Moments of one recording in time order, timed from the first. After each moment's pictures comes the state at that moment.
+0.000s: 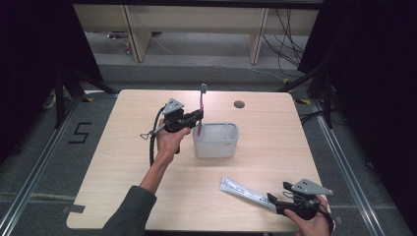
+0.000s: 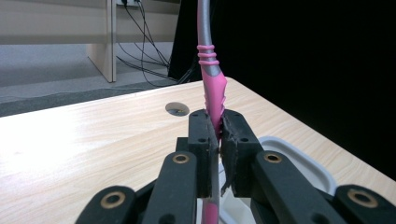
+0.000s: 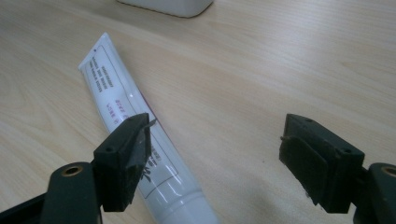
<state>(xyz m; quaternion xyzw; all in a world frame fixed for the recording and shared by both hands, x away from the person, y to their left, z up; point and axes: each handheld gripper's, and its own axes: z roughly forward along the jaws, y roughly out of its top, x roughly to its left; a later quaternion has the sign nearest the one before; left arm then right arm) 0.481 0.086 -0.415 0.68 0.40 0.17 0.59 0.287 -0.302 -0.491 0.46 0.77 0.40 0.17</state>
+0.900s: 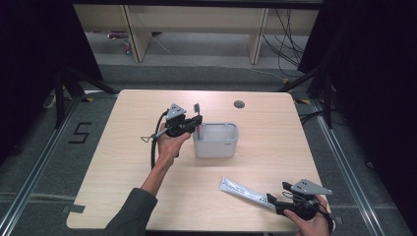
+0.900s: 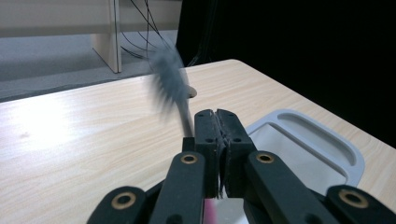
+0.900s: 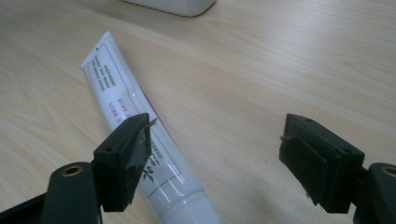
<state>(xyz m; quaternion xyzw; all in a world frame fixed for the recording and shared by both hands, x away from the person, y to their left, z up) 0.481 0.084 -0.433 0.70 0.39 0.17 0.56 0.289 -0.304 -0.491 0.44 0.78 0.40 0.19</state>
